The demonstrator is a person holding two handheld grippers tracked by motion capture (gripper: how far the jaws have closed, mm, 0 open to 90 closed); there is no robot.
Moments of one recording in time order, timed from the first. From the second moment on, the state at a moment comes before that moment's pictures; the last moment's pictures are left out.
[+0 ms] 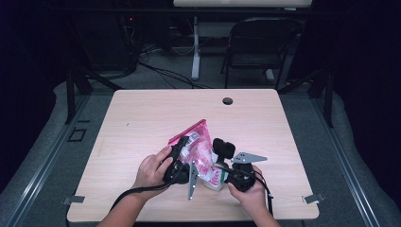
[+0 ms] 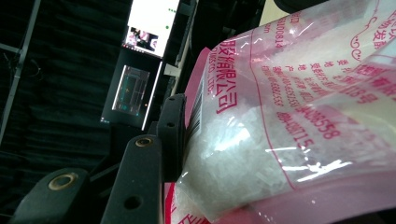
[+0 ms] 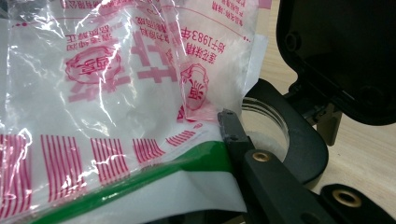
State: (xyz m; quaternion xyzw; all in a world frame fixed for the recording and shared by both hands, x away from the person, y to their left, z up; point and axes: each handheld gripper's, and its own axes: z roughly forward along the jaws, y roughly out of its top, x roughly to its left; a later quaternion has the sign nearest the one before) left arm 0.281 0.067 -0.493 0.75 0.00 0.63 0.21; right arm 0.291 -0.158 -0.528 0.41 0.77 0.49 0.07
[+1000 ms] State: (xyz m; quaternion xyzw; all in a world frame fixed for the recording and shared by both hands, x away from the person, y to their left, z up) left arm 0.280 0.067 -0.493 0.75 0.00 0.63 0.21; right arm 0.291 -0.158 -0.527 0.41 0.77 0.49 0.07
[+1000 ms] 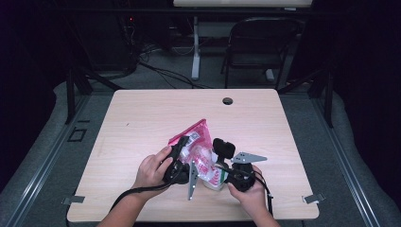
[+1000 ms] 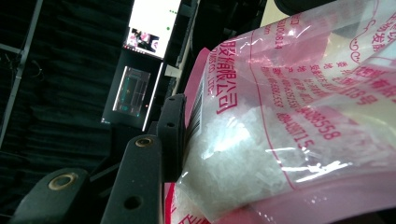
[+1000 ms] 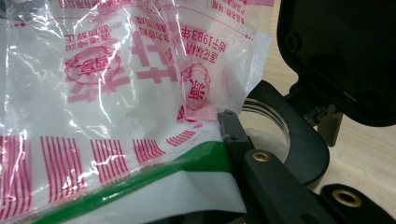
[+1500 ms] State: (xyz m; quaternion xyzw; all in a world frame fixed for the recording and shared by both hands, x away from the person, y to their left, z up) left arm 0.283 0.069 -0.493 0.75 0.01 0.62 0.21; right arm 0.290 -0.159 -0.526 0.41 0.77 0.49 0.07
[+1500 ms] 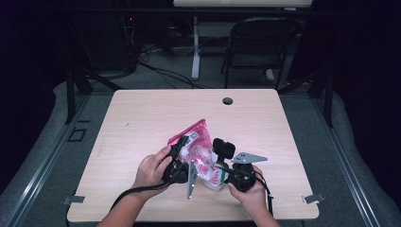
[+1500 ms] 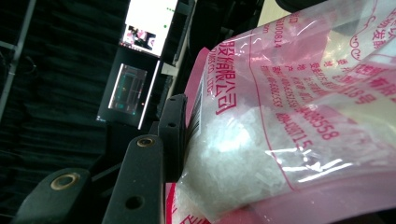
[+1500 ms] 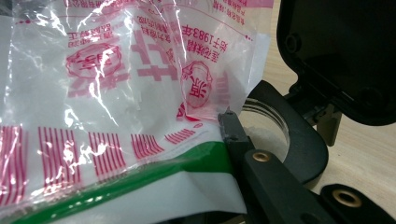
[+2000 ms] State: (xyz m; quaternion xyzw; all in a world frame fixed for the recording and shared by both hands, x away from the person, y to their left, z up) left arm 0.287 0.072 -0.495 0.76 0.02 0.61 0.22; right arm 0.287 -0.161 -0.524 0.41 0.77 0.49 0.07
